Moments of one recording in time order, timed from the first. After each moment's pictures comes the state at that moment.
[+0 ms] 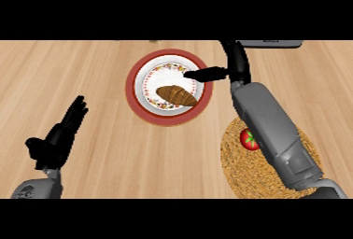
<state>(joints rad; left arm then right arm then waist) -0.09 0.21 0.08 -1.33 0.00 -0.08 -0.13 -0.95 -0.09 0.07 -0.62 -0.09 -0.33 -0.24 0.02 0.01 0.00</state>
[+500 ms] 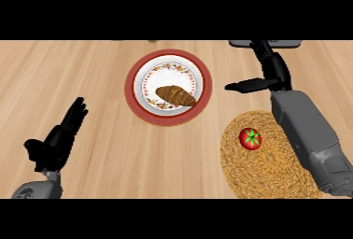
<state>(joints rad) -0.07 0.20 0.09 -1.35 0.00 -0.09 -0.12 -0.88 -0.27 -0.01 -0.46 -0.11 -0.02 -0.51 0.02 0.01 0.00</state>
